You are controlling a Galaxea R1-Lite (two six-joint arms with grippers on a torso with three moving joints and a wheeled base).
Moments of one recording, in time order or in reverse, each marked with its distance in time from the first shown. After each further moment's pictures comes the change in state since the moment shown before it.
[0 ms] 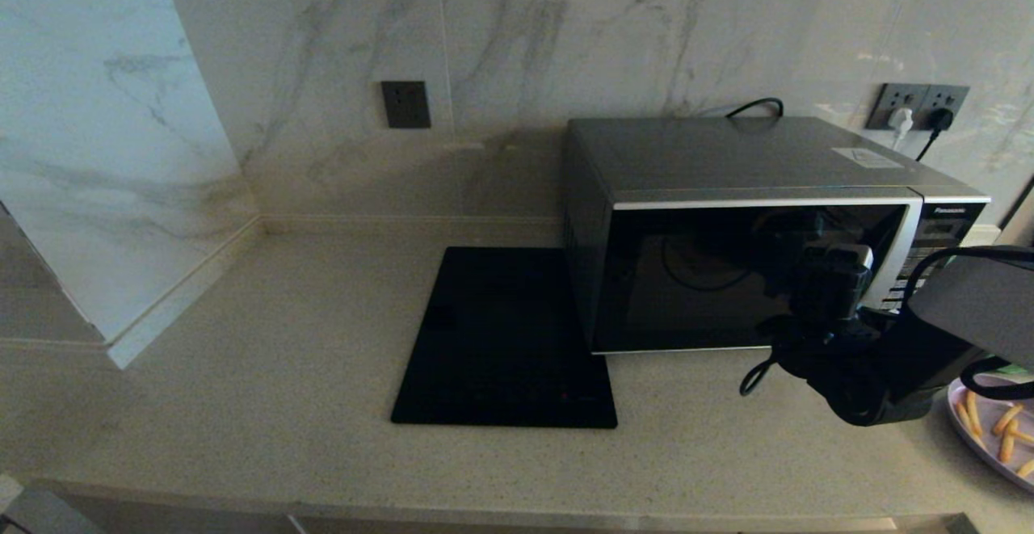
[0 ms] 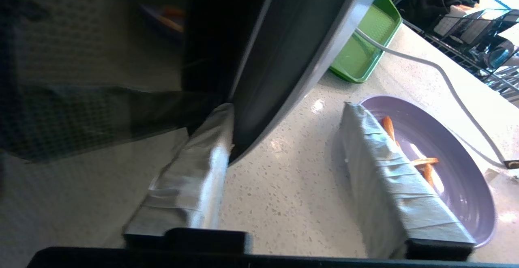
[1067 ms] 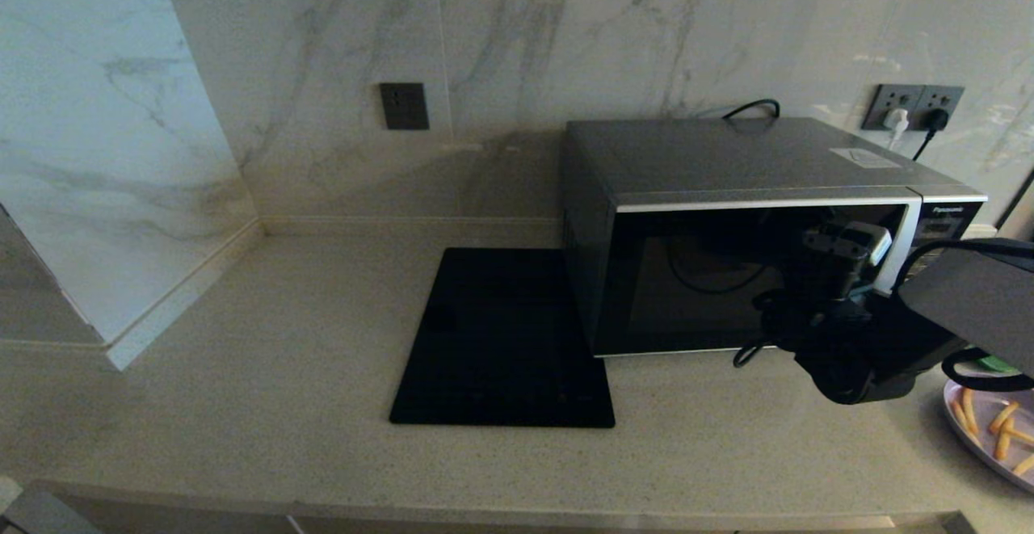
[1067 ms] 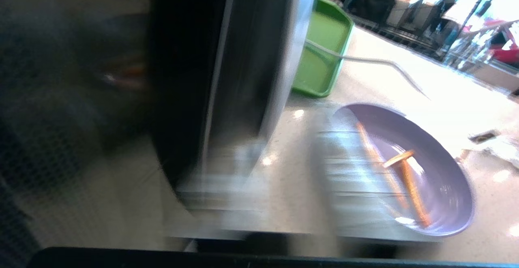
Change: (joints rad) left arm 0.000 0.000 0.000 0.000 0.000 -0.001; right arm 0.007 0.039 -0.125 -0.050 -0.196 0.003
